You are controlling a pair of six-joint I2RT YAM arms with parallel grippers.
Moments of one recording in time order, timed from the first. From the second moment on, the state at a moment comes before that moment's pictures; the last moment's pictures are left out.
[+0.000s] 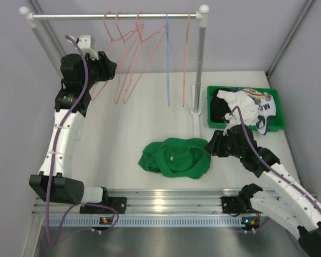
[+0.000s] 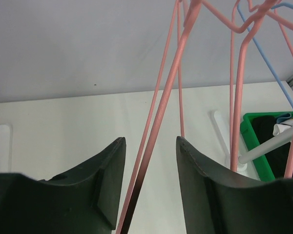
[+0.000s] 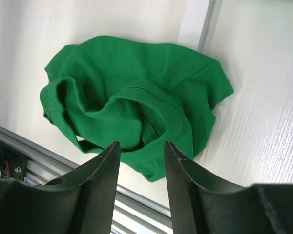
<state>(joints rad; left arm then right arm) -0.08 1.37 1.58 -0.32 0.19 -0.18 0.53 0.75 0.66 -0.55 -0.08 0.54</state>
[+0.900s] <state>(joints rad) -0.08 1.37 1.57 -0.32 0.21 -0.19 0.53 0.77 0.67 -0.57 -0.09 0.52</state>
